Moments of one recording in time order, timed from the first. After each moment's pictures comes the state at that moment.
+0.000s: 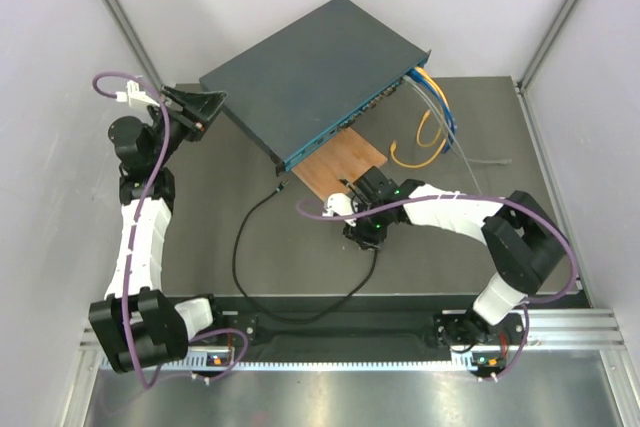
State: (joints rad) left arm 0.22 1.15 0.96 0.31 0.67 -1.08; right arm 0.78 1.63 0.97 -0.50 -0.31 -0.59
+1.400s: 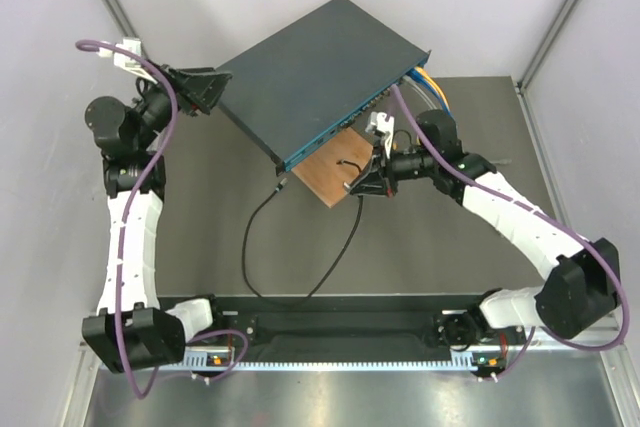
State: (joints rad) left arm 0.18 1.15 1.22 0.32 0.78 -0.75; right arm 0.52 1.32 1.11 -0.31 -0.95 -0.13
